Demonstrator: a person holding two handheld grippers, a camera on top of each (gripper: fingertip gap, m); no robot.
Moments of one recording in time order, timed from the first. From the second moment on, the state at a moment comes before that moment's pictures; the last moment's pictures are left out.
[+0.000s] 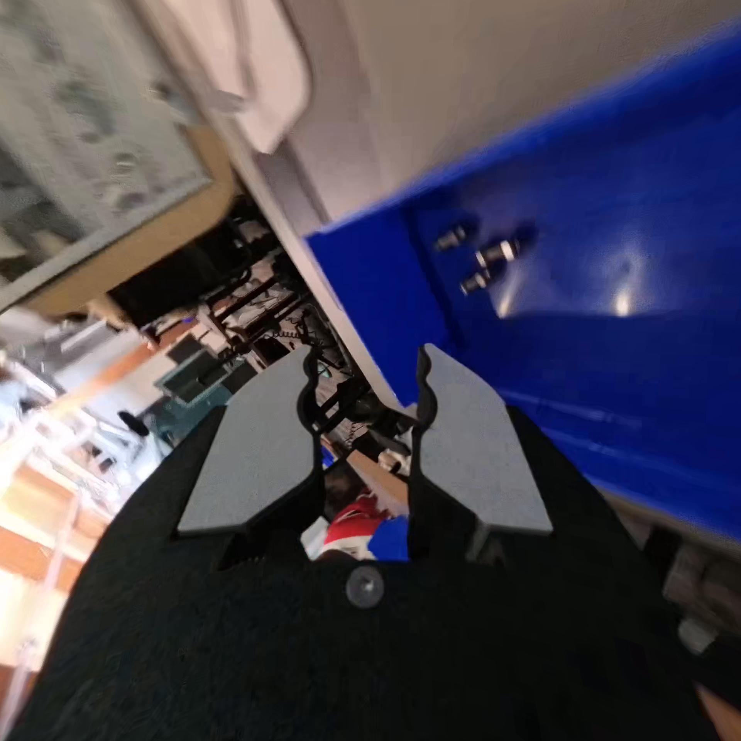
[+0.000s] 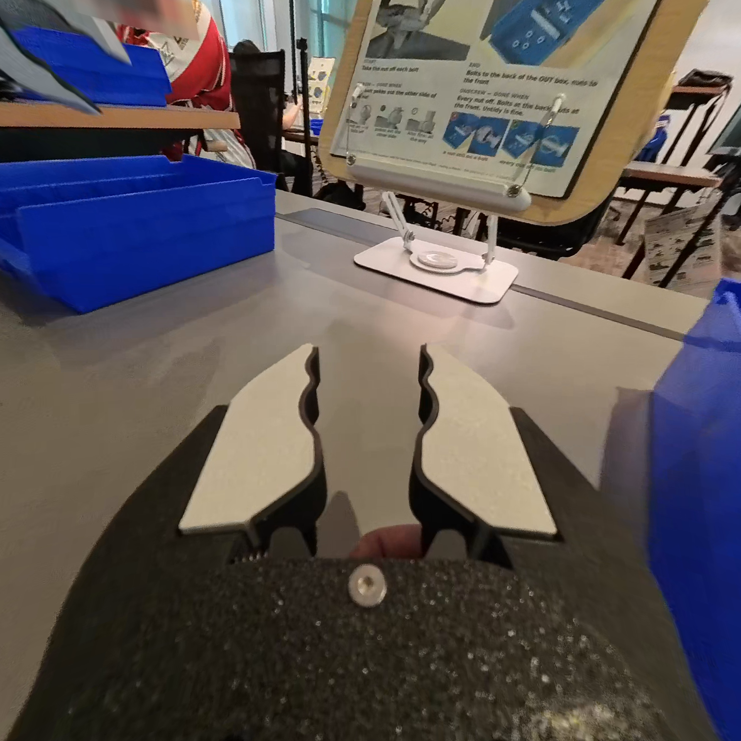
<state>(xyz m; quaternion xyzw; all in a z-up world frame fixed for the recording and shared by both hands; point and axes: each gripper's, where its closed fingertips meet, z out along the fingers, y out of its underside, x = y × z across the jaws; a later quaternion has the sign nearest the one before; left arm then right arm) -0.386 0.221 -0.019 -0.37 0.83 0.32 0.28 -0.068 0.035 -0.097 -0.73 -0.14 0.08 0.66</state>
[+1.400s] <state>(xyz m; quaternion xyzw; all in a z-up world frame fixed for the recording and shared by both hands) -0.435 0.295 -0.180 -0.29 0.95 0.14 0.03 -0.050 0.047 -0.100 -0.74 -0.04 0.25 0.62</state>
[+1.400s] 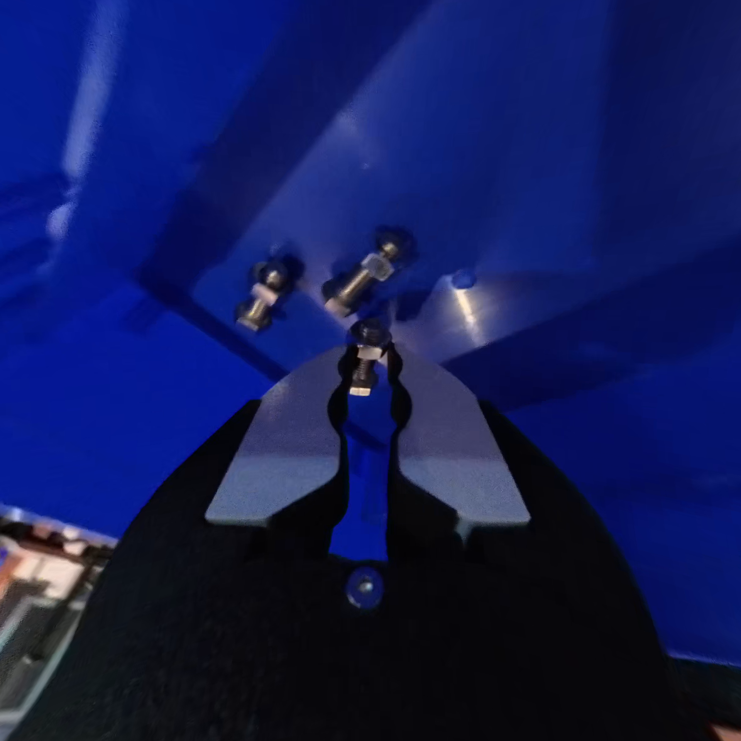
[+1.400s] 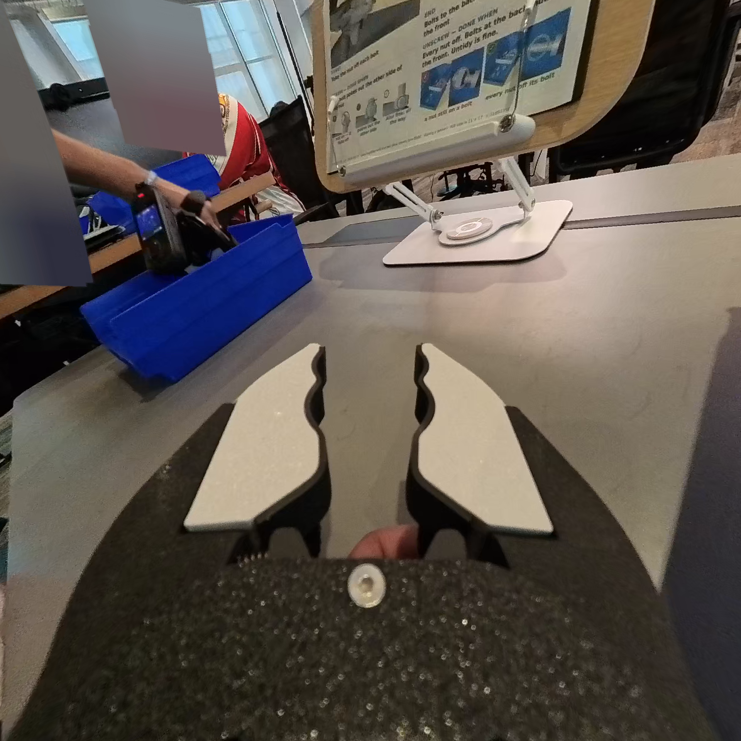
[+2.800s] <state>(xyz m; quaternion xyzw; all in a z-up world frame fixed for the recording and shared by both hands) -0.148 0.004 -0.023 -0.48 0.45 -0.70 0.27 -0.172 0.010 -0.050 -0.63 -0.27 0.47 0.56</state>
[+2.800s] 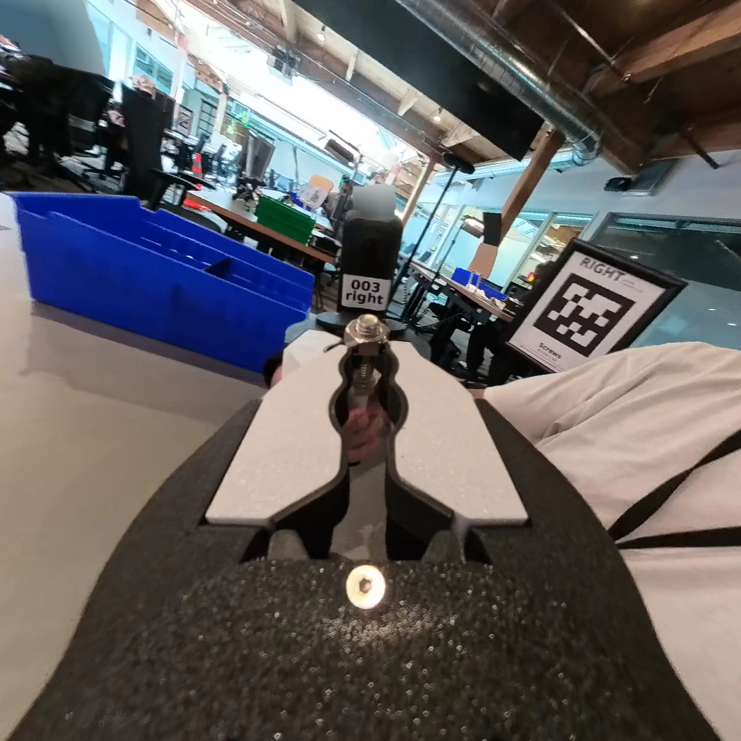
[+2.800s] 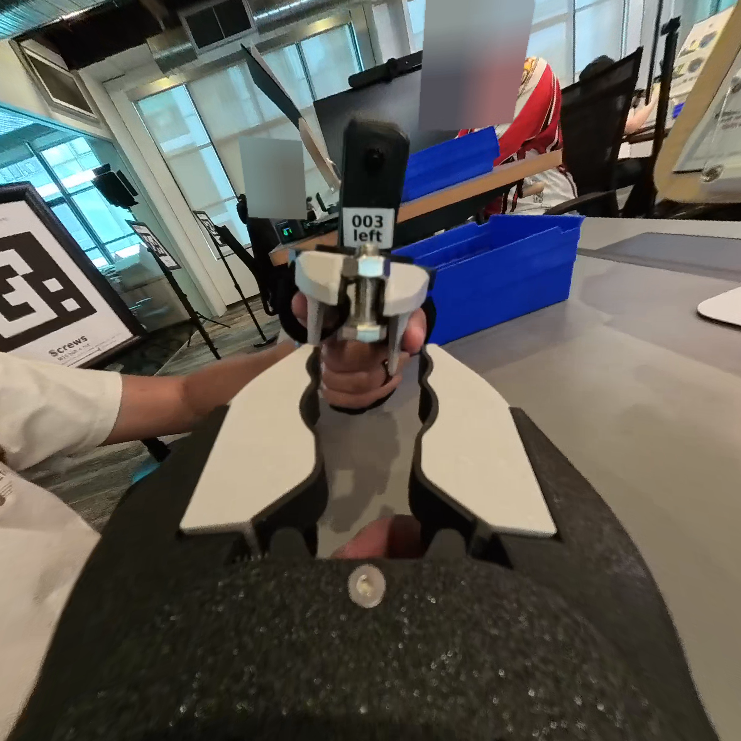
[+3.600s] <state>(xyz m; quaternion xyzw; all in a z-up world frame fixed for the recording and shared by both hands) -0.139 0.000 -0.026 -0.48 0.45 -0.70 0.30 -0.165 0.006 -0.042 -0.62 -0.25 0.48 0.57</state>
